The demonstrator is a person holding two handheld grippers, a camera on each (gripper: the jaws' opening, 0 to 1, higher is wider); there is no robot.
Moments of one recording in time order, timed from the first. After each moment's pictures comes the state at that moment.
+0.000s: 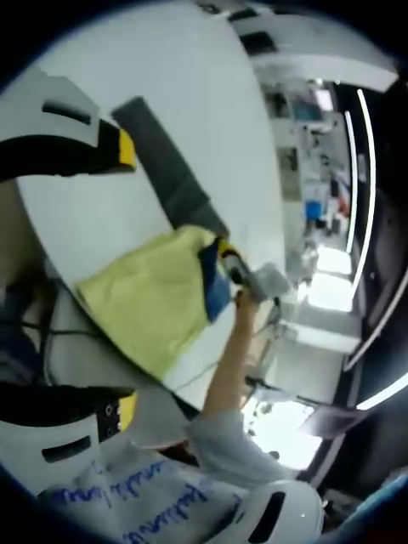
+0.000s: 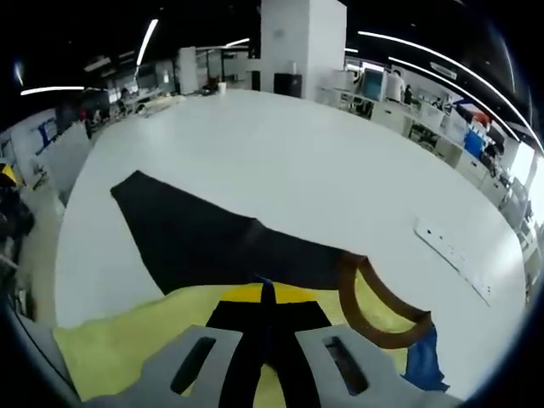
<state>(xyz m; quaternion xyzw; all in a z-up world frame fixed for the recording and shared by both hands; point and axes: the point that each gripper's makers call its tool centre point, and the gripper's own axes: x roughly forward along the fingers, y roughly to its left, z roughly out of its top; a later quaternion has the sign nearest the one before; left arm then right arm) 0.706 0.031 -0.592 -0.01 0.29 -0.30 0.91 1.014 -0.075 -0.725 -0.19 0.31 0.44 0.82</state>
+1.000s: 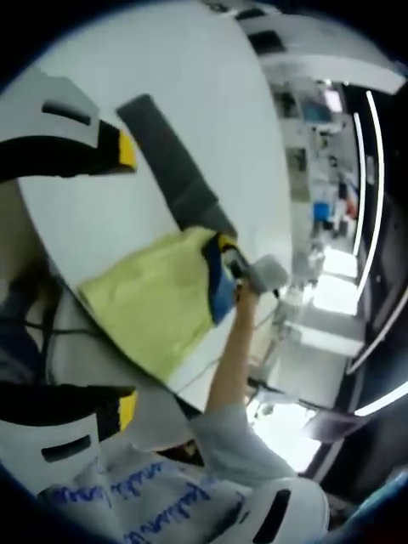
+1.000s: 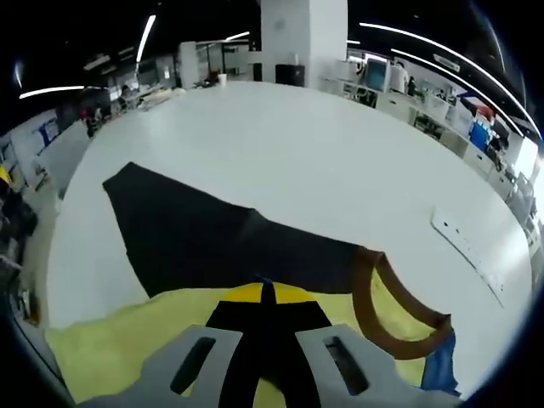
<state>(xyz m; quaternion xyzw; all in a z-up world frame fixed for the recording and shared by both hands) 0.710 0.035 -0.601 -0.02 0.30 -0.30 0.90 1.023 -0.063 -0.755 -0.19 0.33 0.44 0.81</state>
